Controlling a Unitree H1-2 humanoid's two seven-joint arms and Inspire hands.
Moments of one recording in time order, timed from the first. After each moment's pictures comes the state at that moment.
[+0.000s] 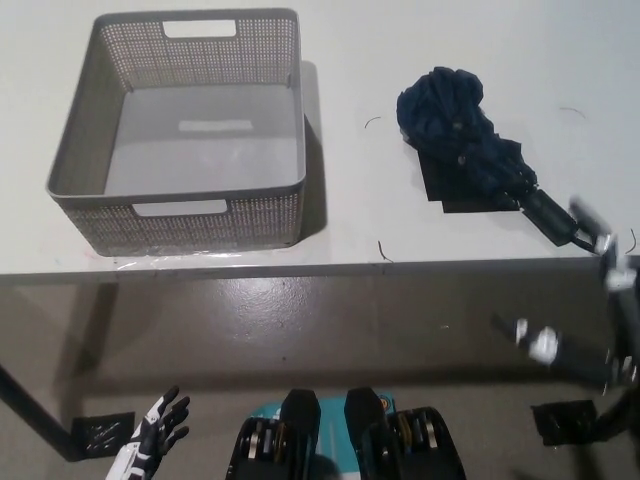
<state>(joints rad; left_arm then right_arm) 0.23 0.16 -0.01 -0.01 -0.06 -0.21 -0.12 -0.15 -0.19 -0.02 -0.36 -0.28 -0.08 0.08</state>
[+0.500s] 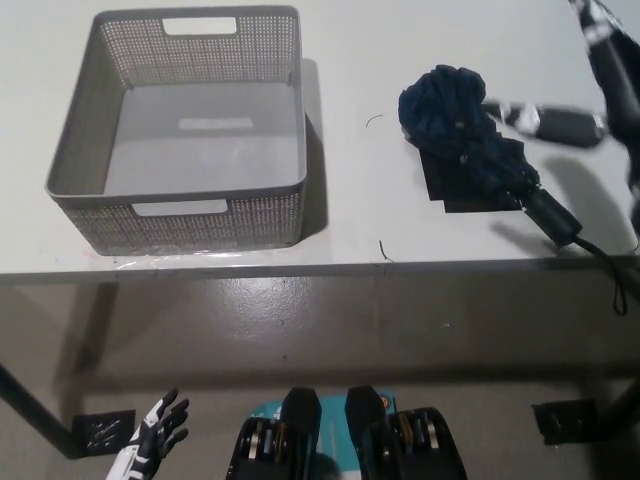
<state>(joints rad) 0.24 0.16 -0.01 -0.01 -0.06 -0.22 -0.12 -0.75 -0.34 0.10 0.06 -0.52 0.21 0.17</state>
